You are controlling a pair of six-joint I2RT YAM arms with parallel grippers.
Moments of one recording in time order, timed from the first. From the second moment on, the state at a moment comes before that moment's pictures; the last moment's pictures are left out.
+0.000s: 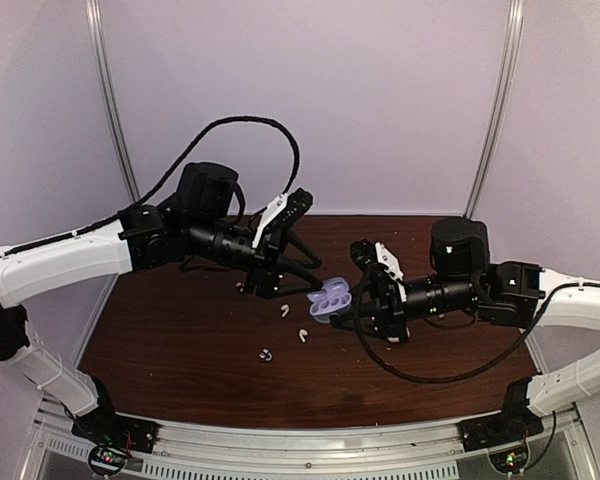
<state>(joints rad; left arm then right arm) -0.94 1.47 1.31 -0.27 0.68 0.11 1.03 1.12 0.89 -0.10 -0.48 -0.06</state>
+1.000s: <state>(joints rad) -0.53 1.74 1.22 -0.37 0.16 -0.15 0.91 0.99 0.66 0.12 -0.53 0.11</state>
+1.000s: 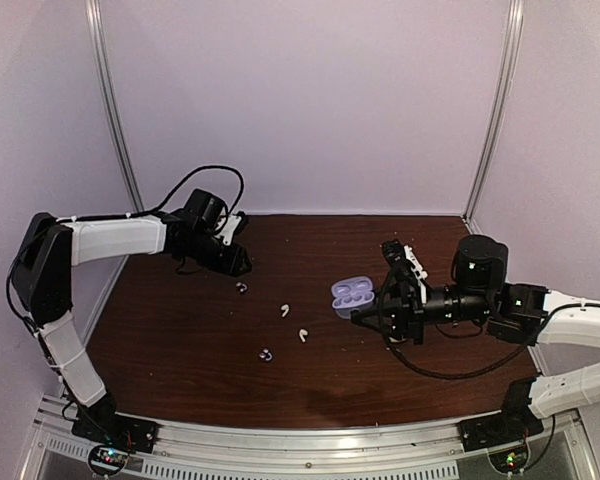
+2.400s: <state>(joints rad) -0.41 1.99 1.28 -0.49 0.41 -0.05 0.90 0.96 0.66 0.12 -0.56 0.11</state>
